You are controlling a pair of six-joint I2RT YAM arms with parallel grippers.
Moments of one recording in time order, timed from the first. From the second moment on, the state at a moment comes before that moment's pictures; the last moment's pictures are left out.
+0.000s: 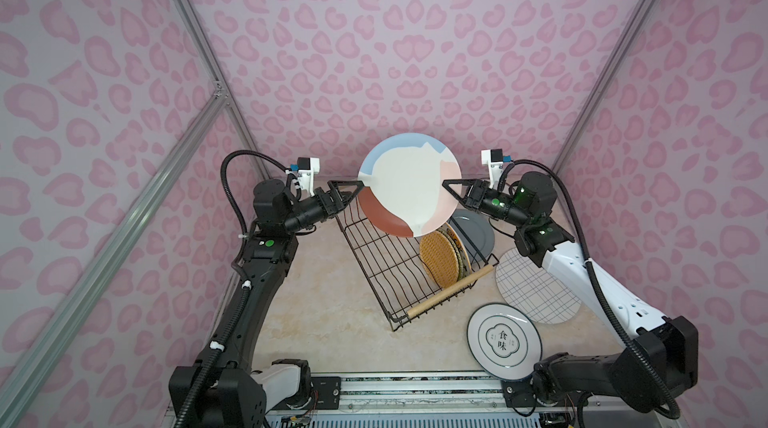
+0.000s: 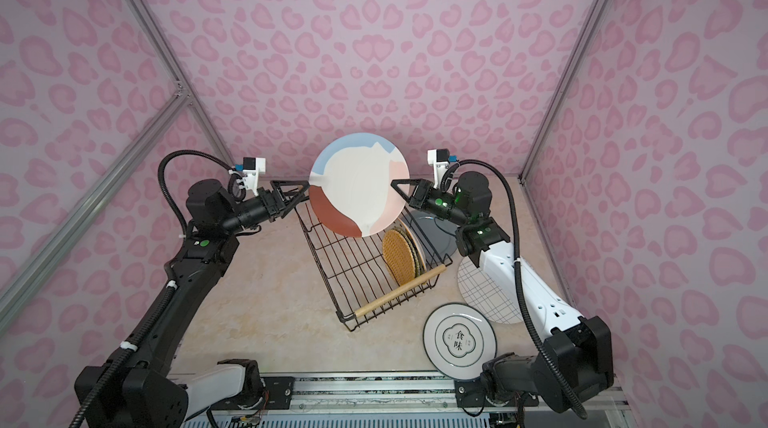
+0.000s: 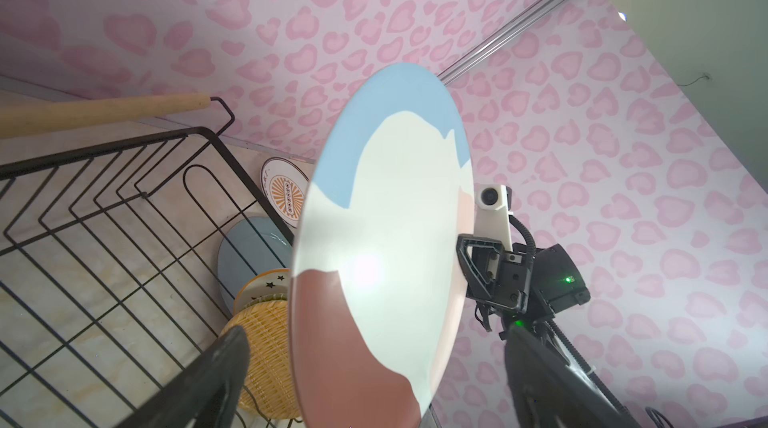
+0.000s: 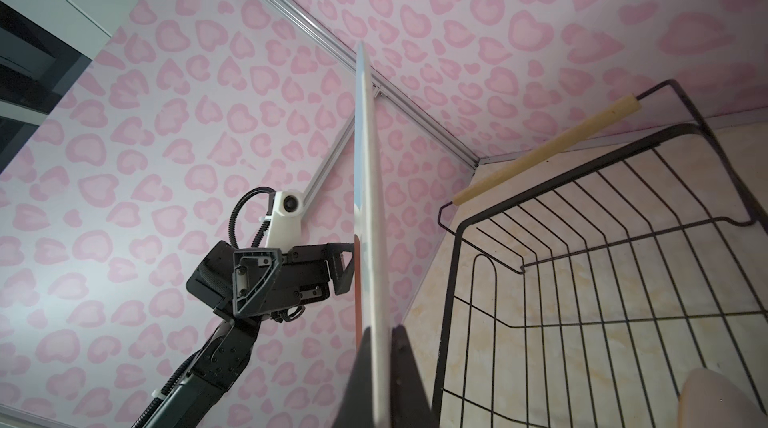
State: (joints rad) left arm -0.06 1.18 1.08 0.04 0.89 -0.87; right arm 0.36 1.34 1.15 0.19 -0.65 0.93
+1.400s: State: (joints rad) left arm -0.22 0.78 0.84 -0.38 0.64 -0.38; right arm 0.72 1.35 1.44 -0.76 0.03 0.27
